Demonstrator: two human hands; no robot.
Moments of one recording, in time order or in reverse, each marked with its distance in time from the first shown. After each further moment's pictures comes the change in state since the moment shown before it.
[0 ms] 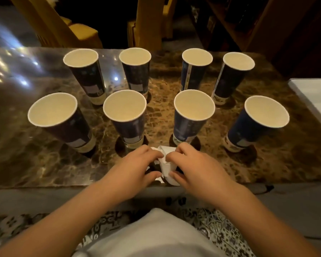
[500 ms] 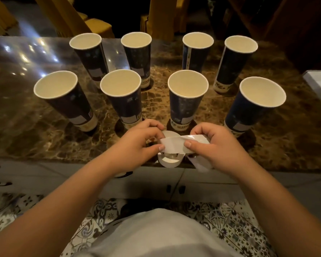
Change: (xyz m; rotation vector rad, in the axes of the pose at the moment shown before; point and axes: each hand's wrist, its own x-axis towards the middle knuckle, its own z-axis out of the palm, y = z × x) left_hand 0.002 0.026 0.004 -0.254 0.072 0.002; right_hand -0.030 0.045 -0.011 0.767 0.149 0.234
